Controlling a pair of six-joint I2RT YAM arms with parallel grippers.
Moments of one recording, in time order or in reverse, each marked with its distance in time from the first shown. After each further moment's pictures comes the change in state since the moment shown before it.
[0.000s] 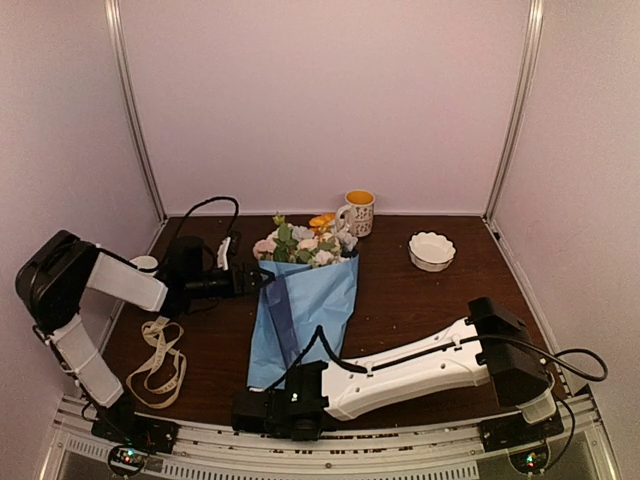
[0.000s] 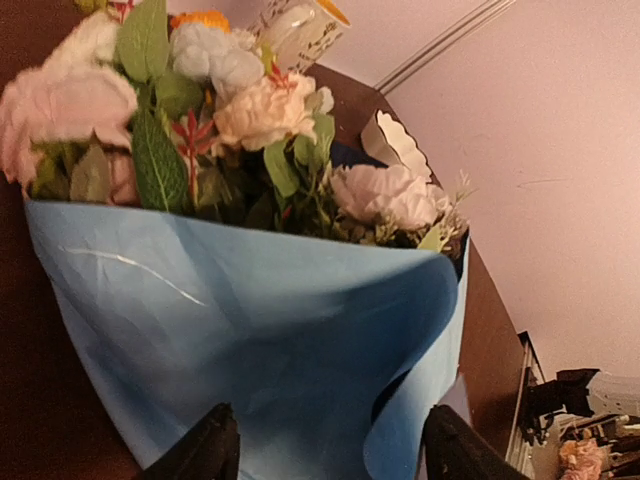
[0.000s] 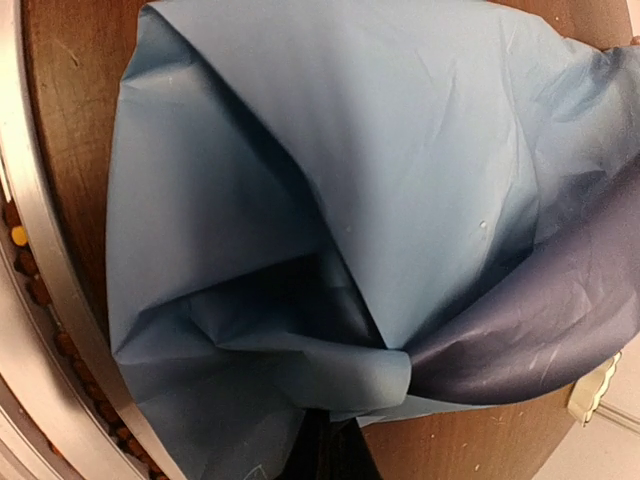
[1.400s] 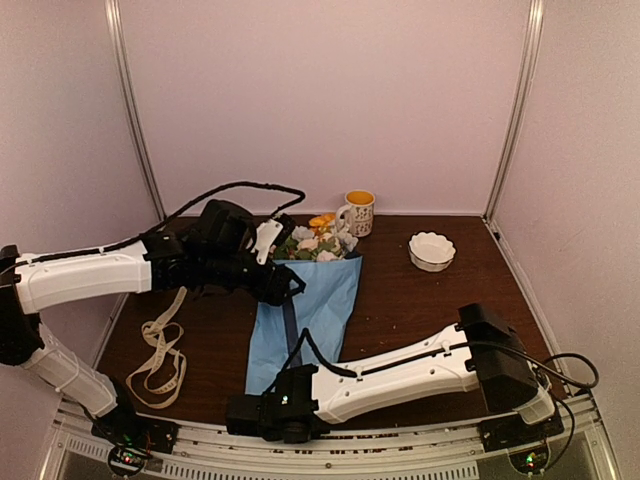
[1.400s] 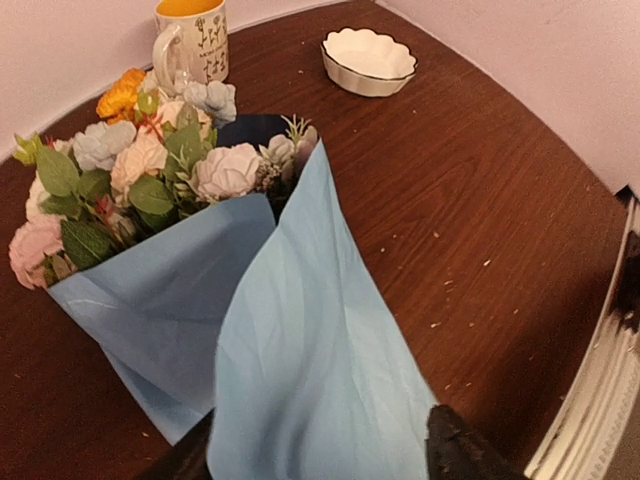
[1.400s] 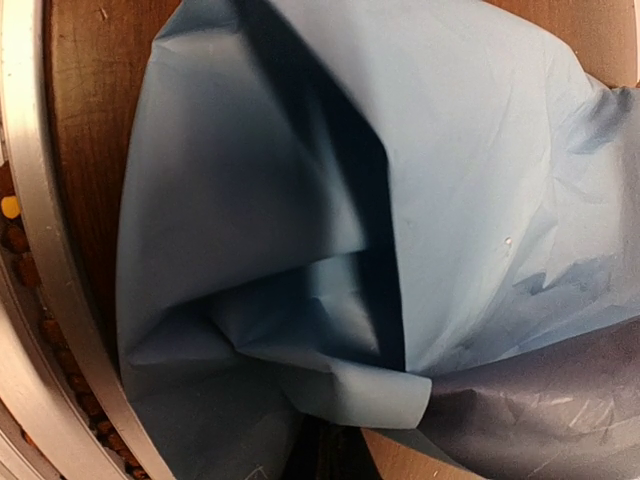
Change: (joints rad) left arm -0.446 -0.329 0.432 -1.032 -0.566 0.401; right arm 0.013 0.053 0.078 -0.082 0.034 -0.144
